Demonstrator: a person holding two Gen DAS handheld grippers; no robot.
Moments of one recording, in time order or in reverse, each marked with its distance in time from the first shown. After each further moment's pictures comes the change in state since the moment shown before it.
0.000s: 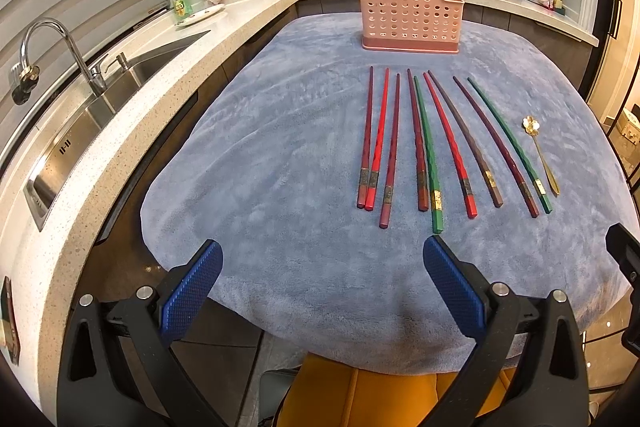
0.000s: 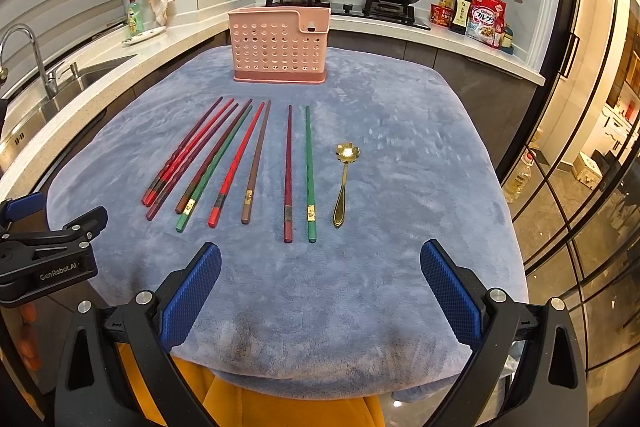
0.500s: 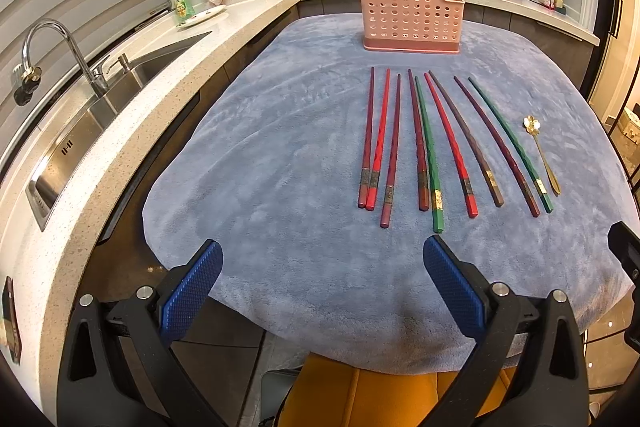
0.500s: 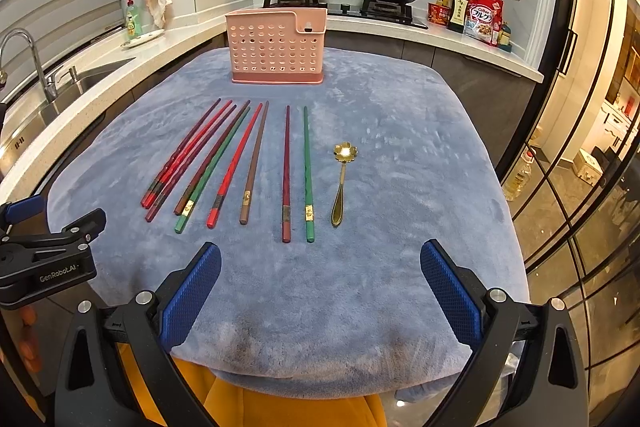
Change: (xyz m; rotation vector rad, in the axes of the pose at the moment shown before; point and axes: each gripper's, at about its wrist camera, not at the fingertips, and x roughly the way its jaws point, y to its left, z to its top) left arm -0.002 0.000 0.001 0.001 -0.001 0.004; right arm 0.000 -0.001 0.000 0.013 -0.002 0.001
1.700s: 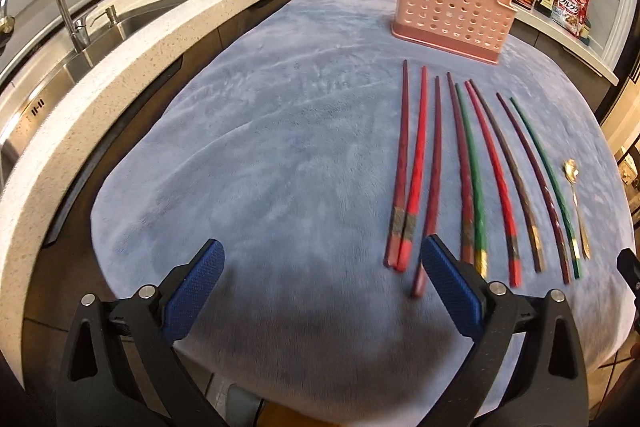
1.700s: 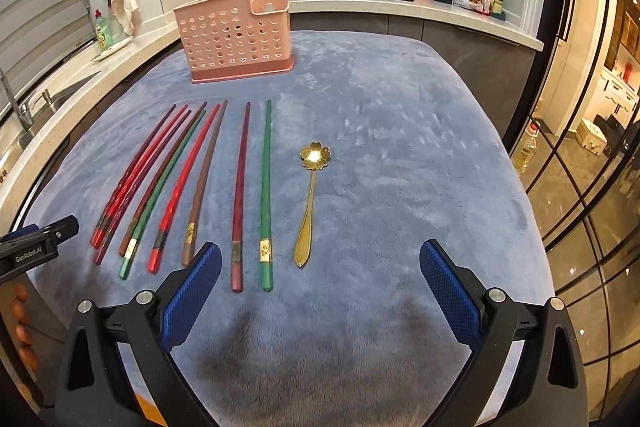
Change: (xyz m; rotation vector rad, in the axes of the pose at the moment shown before) left arm 0.082 0.024 0.034 -0.139 0.086 -0.074; right arm 0.079 -0.037 0.021 0.099 0.051 0.009
